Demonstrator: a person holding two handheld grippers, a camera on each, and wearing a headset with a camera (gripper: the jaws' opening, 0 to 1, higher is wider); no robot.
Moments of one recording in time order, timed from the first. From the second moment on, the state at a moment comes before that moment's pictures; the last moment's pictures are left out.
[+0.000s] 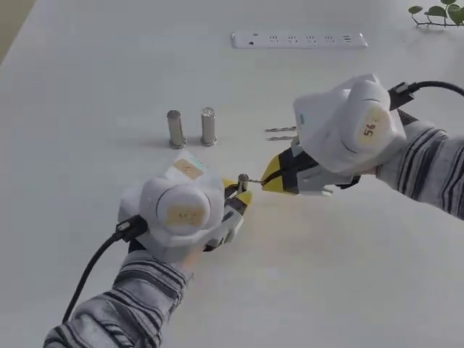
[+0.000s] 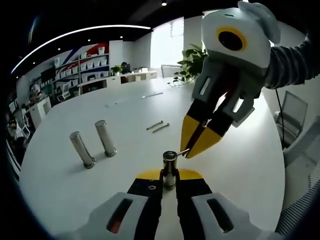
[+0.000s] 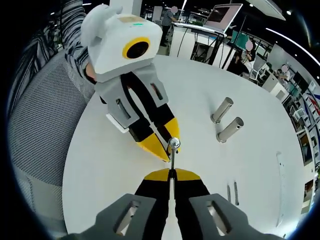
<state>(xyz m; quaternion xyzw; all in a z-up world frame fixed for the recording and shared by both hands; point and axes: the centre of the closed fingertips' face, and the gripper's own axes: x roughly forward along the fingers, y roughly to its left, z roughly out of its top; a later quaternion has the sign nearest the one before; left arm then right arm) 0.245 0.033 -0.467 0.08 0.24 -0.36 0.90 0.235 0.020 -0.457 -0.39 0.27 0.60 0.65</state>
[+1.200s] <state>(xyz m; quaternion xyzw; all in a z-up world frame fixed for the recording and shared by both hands) 0.245 0.029 -0.468 0.09 0.23 -0.35 0.91 0.232 0.032 -0.444 -0.35 0.29 0.58 0.67</state>
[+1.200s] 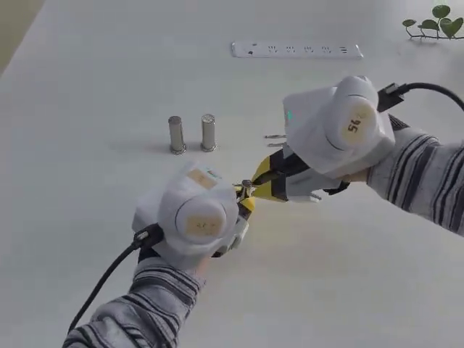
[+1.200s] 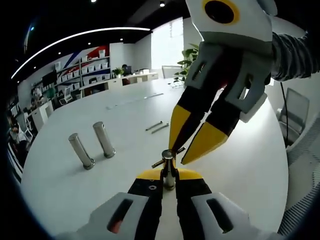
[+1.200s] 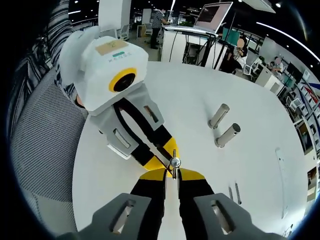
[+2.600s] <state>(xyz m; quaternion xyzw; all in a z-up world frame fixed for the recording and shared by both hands) 0.245 0.033 -0.473 0.09 0.23 -0.35 0.90 0.248 -0.004 -0.437 -0.22 0.32 0.47 0.79</state>
